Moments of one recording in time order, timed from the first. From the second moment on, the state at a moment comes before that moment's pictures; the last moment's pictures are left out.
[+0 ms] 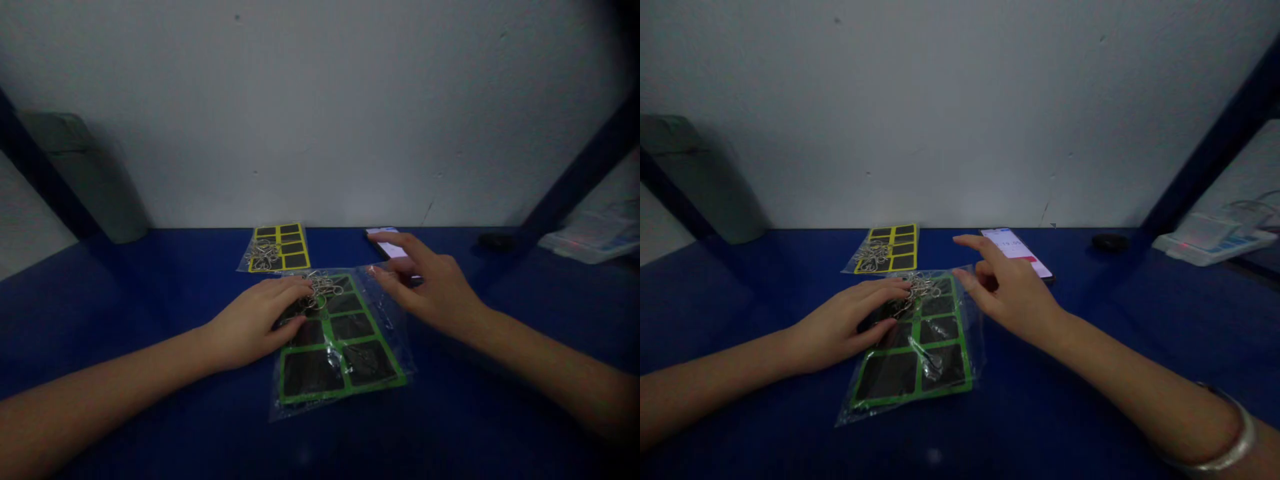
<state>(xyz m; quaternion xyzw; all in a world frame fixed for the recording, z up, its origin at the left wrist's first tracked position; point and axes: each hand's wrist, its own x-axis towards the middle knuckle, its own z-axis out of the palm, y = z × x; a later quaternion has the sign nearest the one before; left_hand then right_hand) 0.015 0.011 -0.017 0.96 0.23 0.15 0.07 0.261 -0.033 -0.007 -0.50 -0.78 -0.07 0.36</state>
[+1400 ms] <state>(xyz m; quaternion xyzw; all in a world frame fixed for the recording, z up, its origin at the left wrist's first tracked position) 0.009 0.017 -0.020 0.94 0.29 0.13 0.09 0.250 -0.045 -0.022 -0.31 -0.87 0.05 0.37</state>
